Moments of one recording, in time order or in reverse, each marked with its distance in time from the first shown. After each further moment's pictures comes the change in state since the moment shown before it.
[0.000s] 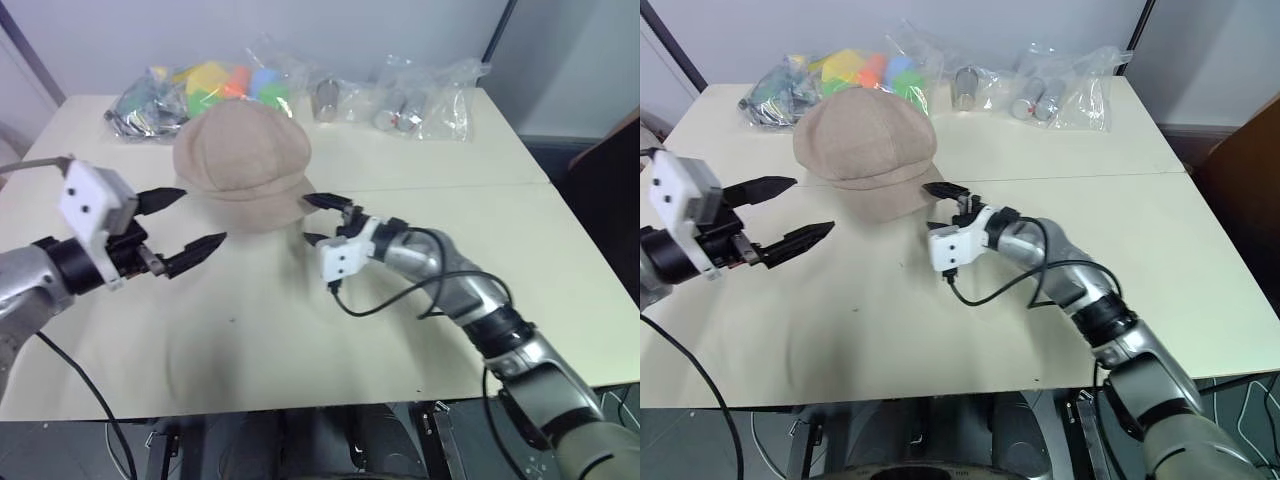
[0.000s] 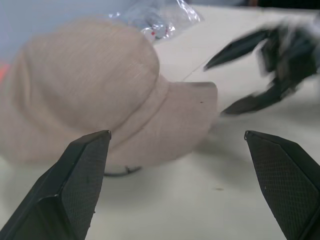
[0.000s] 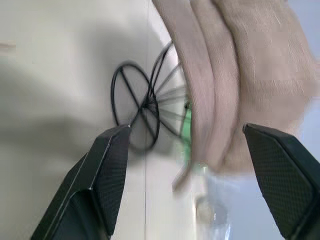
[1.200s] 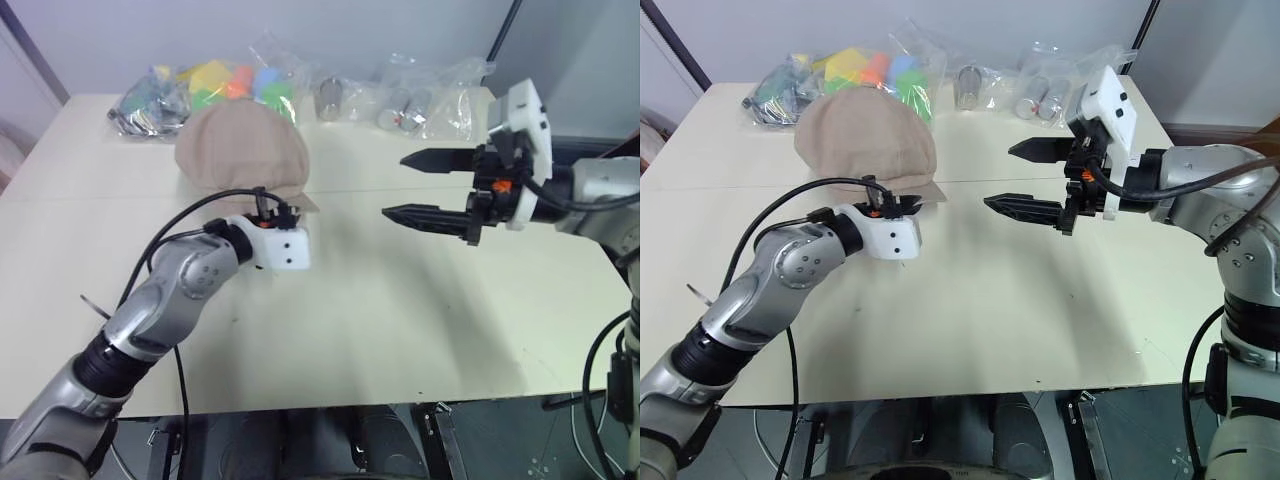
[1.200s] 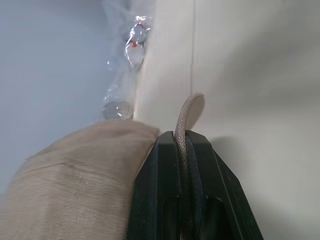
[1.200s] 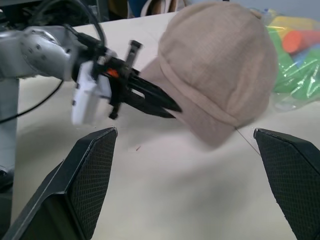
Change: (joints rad) left arm -0.332 -0.240 -0.746 0.279 1.176 -0.510 0.061; right arm -0.107 -0.349 -0.504 -0.418 1.304 1.320 0.313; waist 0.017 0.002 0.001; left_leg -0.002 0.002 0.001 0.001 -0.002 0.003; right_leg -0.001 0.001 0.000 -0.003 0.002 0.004
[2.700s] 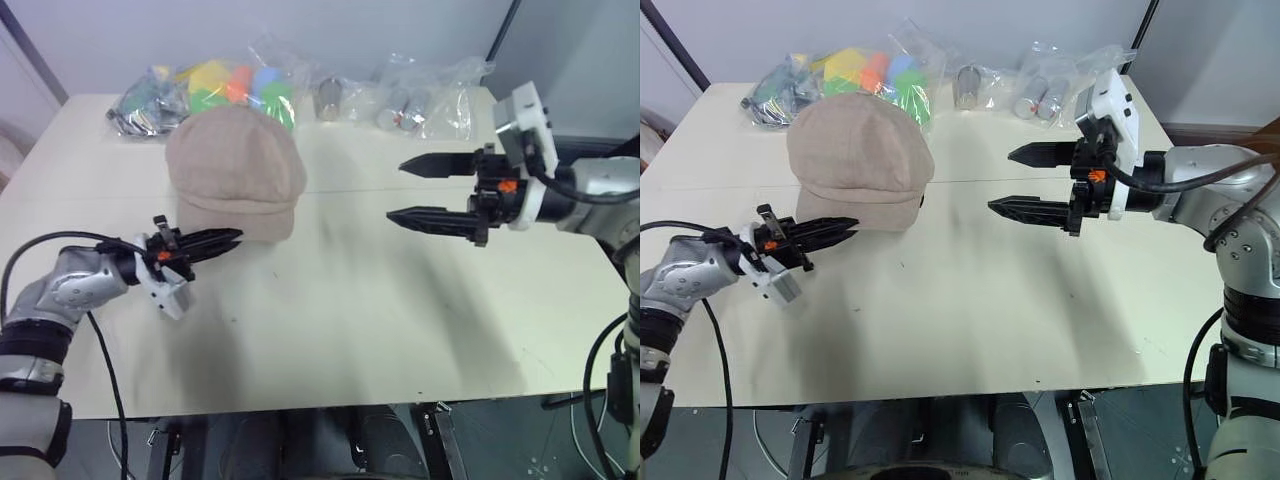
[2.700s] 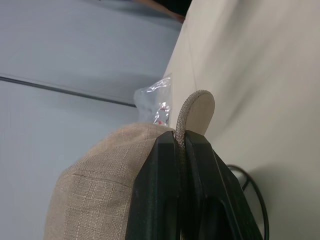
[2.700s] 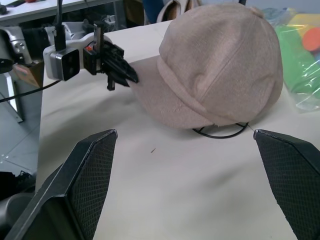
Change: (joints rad) left arm -0.090 0.180 0.218 1.034 -0.218 -1.583 0.091; right arm -0.003 -0.002 0.002 0.076 0.019 -0.024 0.112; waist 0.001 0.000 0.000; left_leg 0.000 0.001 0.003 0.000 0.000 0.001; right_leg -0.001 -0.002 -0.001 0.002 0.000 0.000
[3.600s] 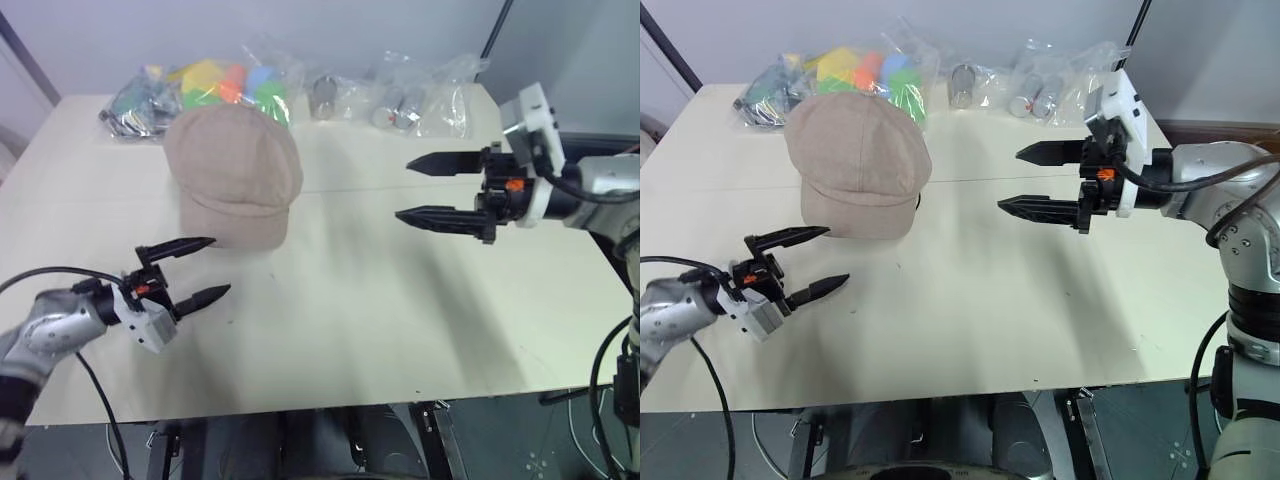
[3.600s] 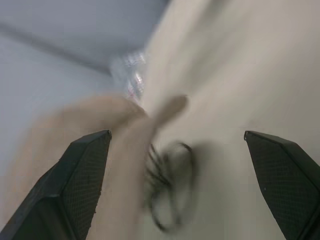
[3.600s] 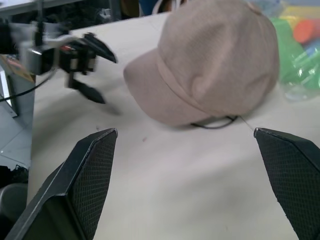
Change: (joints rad) left arm 0.569 0.129 0.136 -0.604 -0.295 0.602 0.011; right arm 0.025 -0.026 0.019 0.086 -0.087 -0.094 0.087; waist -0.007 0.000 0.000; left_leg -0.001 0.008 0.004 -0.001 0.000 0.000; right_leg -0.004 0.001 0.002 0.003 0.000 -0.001
